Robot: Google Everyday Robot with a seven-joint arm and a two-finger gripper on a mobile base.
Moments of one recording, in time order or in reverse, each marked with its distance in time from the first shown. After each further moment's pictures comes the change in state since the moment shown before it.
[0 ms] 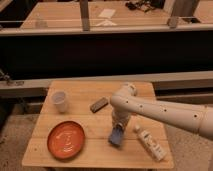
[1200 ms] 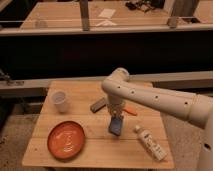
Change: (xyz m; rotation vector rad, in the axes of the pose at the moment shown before) arm 0.034 -0.032 -0.044 -0.017 0.029 -0.070
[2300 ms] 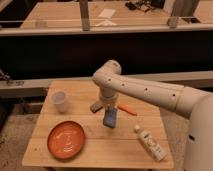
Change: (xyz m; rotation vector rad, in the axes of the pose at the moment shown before) arm 0.025 -0.056 -0.022 -0.001 0.049 -0.080
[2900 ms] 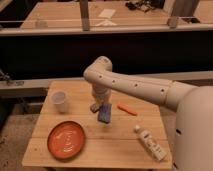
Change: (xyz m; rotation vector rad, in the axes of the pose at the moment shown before) arm 0.016 -0.026 -0.007 -0.010 0.040 -0.038
